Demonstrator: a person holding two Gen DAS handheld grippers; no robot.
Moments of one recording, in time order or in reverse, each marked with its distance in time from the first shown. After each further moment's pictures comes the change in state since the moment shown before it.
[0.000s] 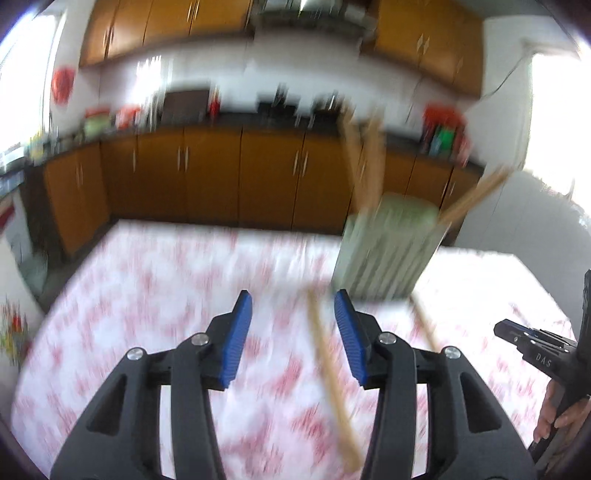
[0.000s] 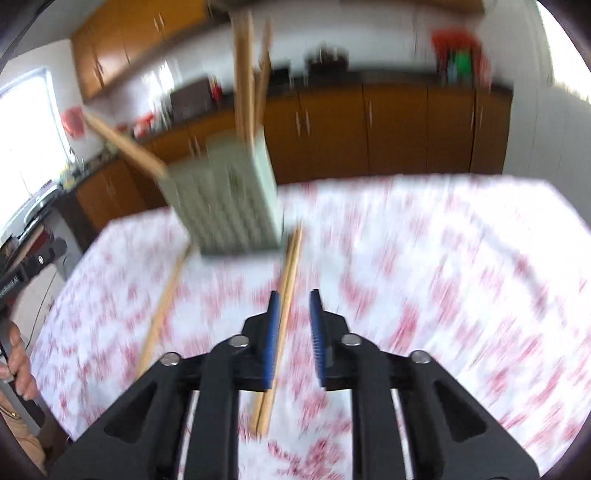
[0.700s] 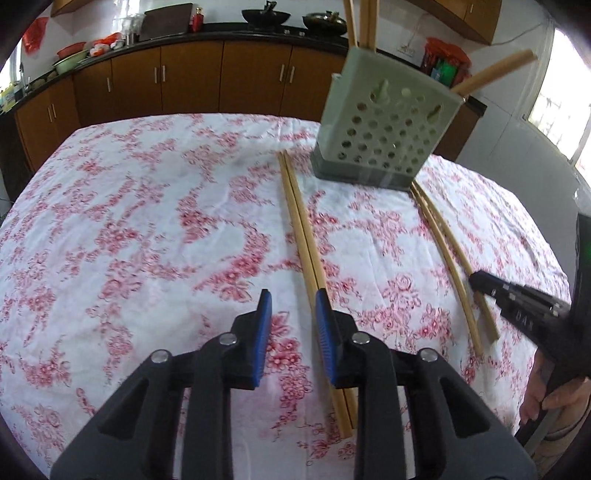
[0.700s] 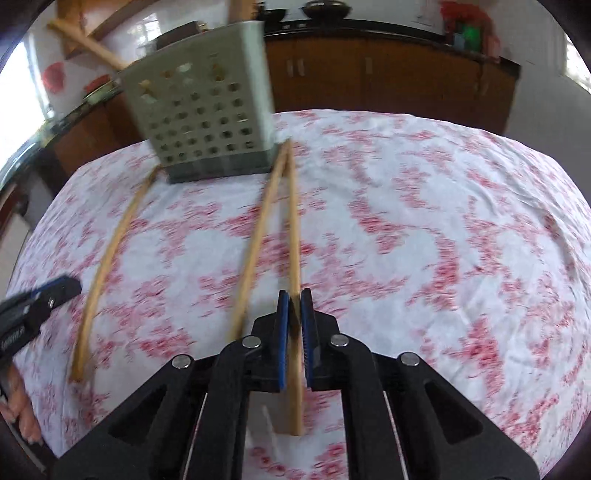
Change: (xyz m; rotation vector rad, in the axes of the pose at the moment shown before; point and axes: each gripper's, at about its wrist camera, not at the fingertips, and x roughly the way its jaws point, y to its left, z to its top) left arm 0.060 -0.029 -0.063 0.005 0.275 -0.071; right arm 0.057 0.010 -0.030 -0.028 0.146 -0.109
